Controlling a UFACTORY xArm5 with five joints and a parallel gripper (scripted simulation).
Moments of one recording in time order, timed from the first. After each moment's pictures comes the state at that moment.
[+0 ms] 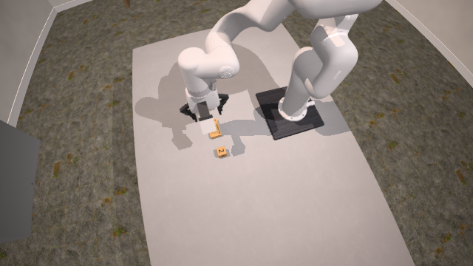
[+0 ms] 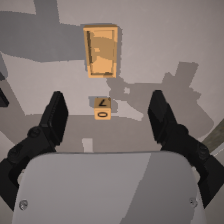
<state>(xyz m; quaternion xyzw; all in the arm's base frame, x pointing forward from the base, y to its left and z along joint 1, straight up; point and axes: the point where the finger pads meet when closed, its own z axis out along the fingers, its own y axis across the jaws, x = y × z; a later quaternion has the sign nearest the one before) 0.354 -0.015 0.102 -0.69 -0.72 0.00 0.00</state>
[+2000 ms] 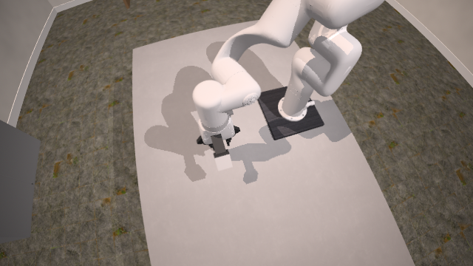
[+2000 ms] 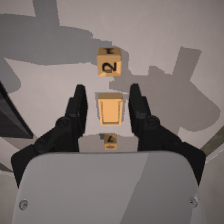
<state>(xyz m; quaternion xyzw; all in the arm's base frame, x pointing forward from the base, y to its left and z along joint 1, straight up) 0.338 0.103 0.094 -0.70 -0.72 0.00 0.00</state>
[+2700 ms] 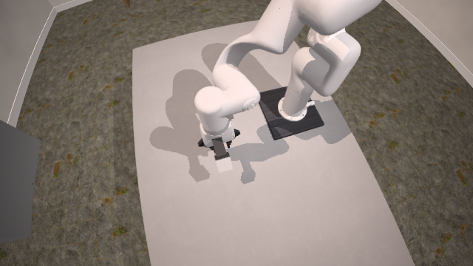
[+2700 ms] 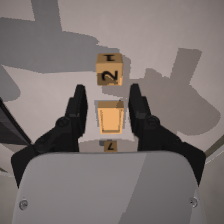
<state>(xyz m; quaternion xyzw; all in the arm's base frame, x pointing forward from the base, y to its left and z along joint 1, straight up) 0.338 0.103 0.072 -0.70 -0.72 0.00 0.00</state>
